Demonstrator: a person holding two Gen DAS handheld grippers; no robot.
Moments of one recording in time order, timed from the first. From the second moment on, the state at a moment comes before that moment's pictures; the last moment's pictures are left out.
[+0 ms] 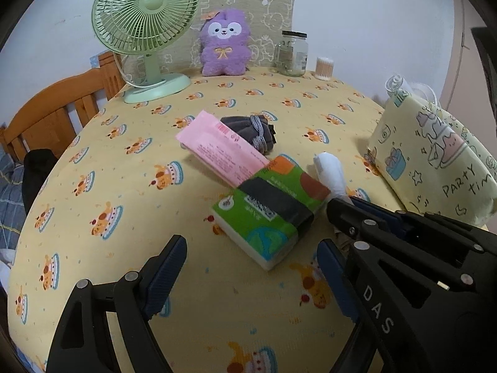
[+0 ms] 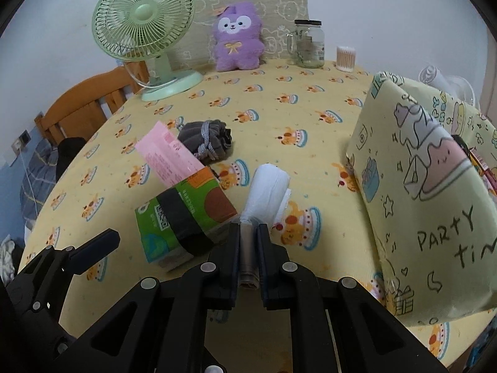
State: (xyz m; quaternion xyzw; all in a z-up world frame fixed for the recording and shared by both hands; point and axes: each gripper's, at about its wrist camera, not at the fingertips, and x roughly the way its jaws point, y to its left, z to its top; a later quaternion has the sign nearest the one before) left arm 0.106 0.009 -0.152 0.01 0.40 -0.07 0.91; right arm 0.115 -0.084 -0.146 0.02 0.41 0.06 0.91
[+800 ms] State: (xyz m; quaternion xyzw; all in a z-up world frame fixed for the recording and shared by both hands) left arm 0.127 -0.005 -0.154 0.02 0.40 -0.06 0.91; right arm 0.140 -0.104 -0.149 0.03 0.42 0.06 0.91
